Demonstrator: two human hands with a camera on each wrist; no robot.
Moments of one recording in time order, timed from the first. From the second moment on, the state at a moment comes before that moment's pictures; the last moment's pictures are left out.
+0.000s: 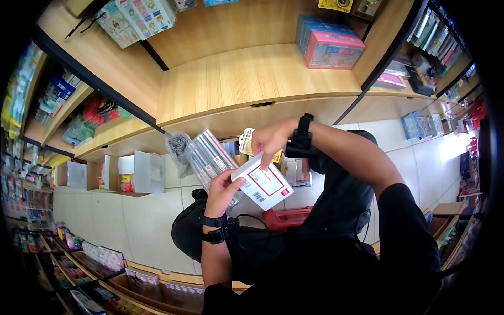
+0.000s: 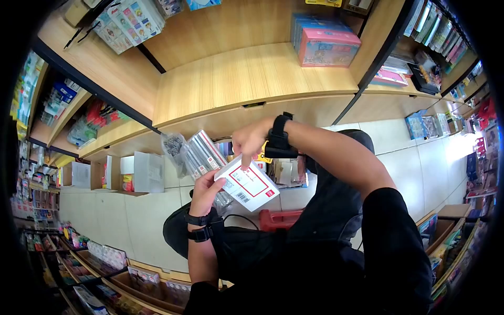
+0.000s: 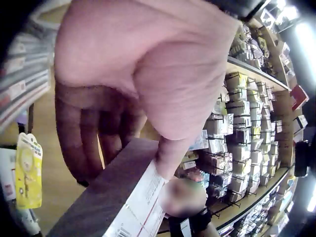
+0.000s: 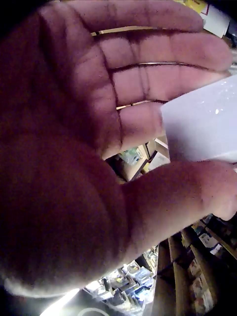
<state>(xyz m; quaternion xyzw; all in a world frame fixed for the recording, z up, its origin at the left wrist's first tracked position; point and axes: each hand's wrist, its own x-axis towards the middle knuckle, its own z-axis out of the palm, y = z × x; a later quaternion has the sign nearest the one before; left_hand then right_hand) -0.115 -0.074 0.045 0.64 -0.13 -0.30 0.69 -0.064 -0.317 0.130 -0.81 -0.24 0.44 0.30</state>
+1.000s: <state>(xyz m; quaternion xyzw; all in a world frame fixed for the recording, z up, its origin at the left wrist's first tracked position) -0.140 -0.102 0.050 0.20 0.12 -0.43 0.87 -0.111 -0.317 0.064 -0.52 -0.13 0.25 0.81</state>
